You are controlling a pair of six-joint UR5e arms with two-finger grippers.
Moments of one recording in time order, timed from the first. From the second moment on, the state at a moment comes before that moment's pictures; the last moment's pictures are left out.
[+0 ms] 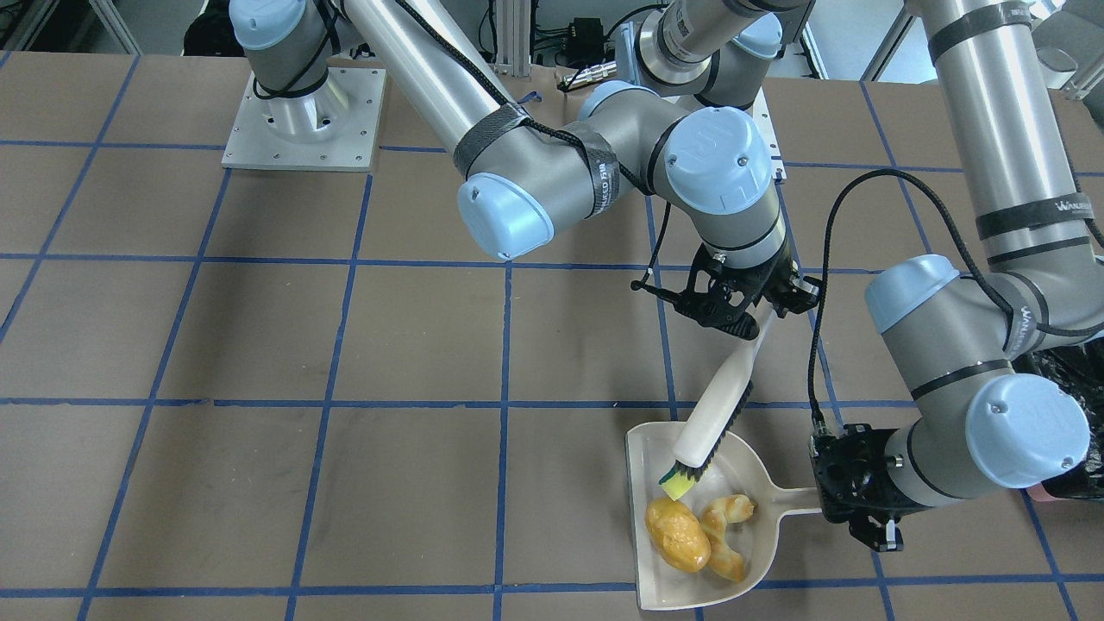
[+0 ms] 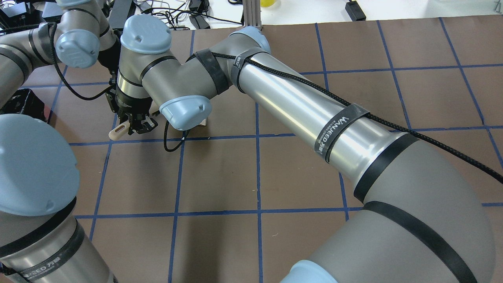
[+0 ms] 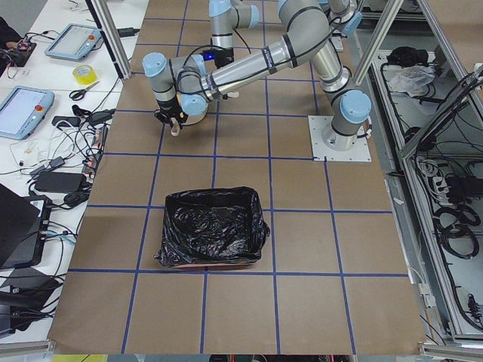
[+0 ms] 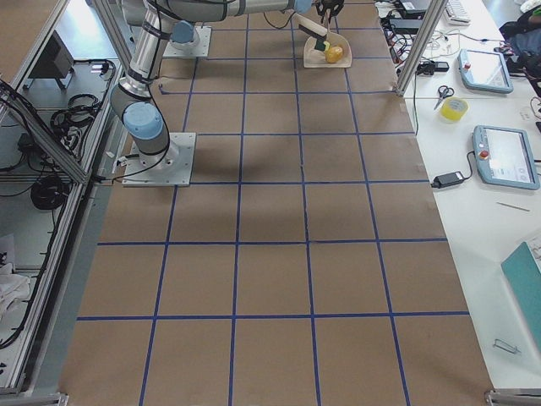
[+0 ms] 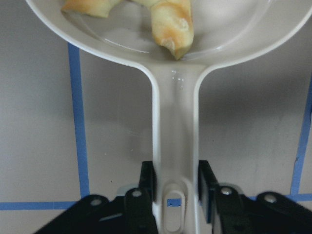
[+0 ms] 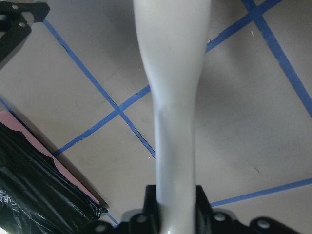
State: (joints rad) left arm -1.37 -2.19 -1.34 -1.23 1.61 1.75; right arm 2.22 -0.88 1.12 -2.09 -1.11 1.34
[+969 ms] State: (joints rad) left arm -1.37 -2.19 -1.34 -1.23 1.61 1.75; right arm 2.22 -0.87 1.14 -2.11 -1.14 1.31
